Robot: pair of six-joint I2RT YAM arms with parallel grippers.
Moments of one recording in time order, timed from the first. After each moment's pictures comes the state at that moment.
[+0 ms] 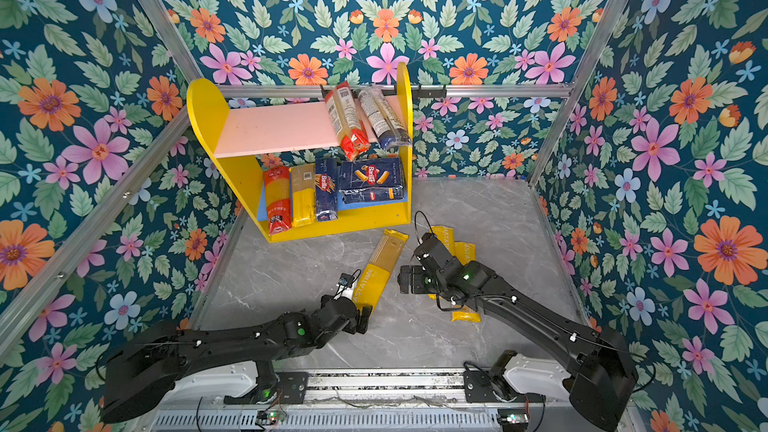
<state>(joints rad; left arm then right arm) -1.14 1.21 0.40 -0.05 -0.46 -0.62 0.77 1.17 0.90 -0.65 0.01 0.68</state>
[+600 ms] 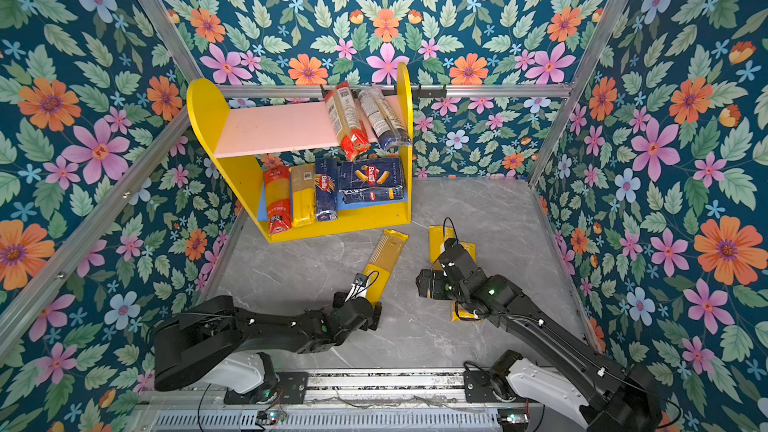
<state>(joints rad) -1.15 1.50 0.44 0.19 -0.55 -0.56 0.67 0.97 0.78 -0.67 0.00 0.67</state>
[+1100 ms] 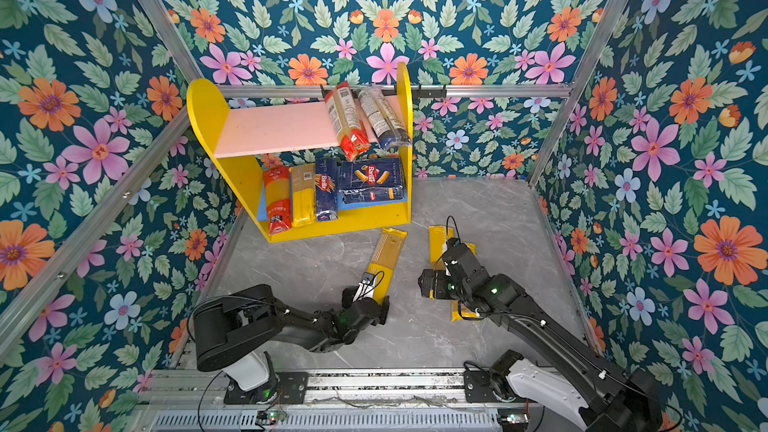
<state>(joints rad) -1.15 1.71 0.46 0.49 -0.62 -0.51 0.64 0.98 0.79 -0.69 -0.02 0.64</state>
